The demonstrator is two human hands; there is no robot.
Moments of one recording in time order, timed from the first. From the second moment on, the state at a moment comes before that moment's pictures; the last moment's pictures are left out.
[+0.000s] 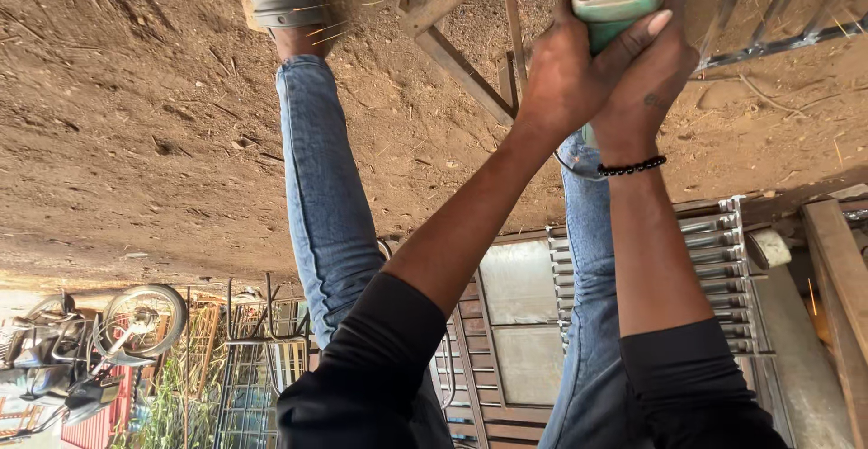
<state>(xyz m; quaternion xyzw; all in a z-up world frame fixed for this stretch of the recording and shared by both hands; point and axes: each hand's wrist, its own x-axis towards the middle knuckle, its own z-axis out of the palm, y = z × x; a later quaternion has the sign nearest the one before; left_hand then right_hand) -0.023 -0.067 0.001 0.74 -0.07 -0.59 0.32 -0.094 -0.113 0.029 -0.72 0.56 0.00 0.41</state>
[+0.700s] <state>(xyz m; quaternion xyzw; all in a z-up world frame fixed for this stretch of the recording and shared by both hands) -0.026 -0.069 -0.013 0.70 -0.10 -0.59 0.39 -0.085 -0.127 0.027 -0.73 0.55 -0.03 0.40</state>
